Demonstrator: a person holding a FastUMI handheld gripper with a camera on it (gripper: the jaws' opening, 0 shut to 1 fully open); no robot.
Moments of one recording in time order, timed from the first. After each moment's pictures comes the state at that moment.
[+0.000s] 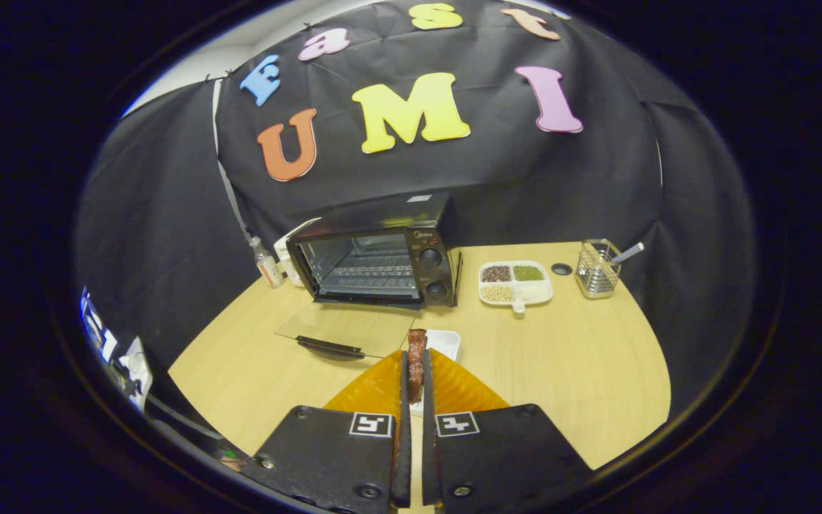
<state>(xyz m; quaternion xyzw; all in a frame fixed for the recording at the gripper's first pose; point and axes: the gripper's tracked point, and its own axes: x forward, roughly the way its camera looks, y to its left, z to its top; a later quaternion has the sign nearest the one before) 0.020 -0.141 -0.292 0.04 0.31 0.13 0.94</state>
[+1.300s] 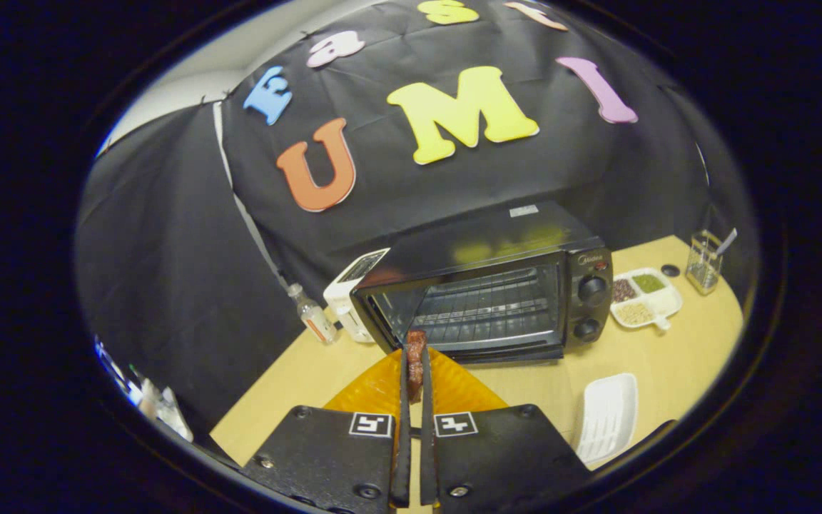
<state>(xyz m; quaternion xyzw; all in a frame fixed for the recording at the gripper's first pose) 0.141 0.060 -0.308 0.21 0.27 0.17 0.92</state>
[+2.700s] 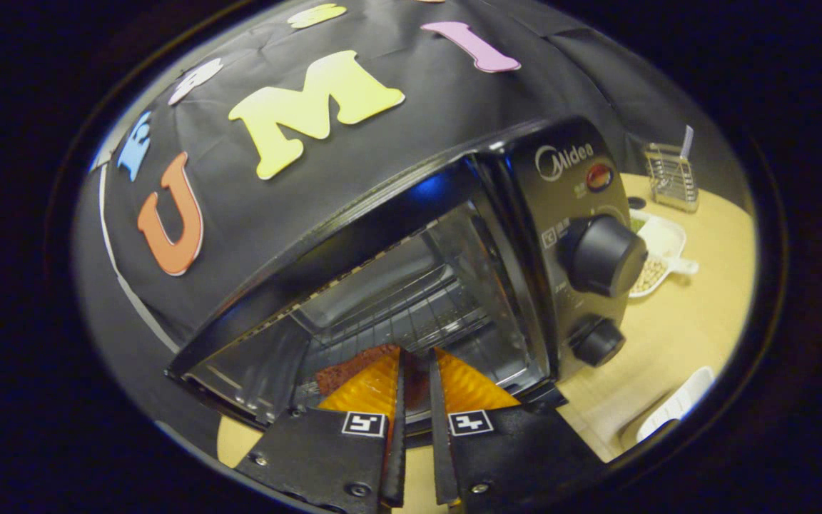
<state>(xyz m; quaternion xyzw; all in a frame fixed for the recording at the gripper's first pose) 0.294 -0.006 -0.426 0.24 0.25 -0.05 0.94</state>
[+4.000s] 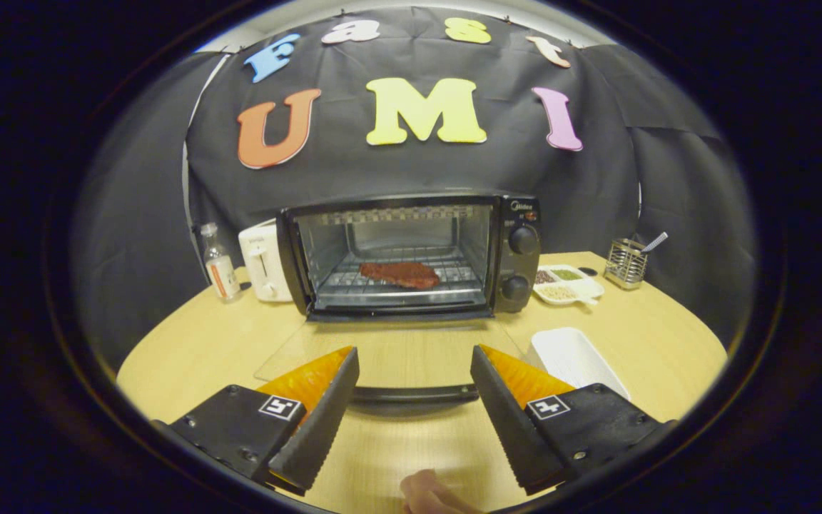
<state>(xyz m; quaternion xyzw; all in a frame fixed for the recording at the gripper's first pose) 0.084 0.038 -0.422 0.02 0.25 0.00 0.97</state>
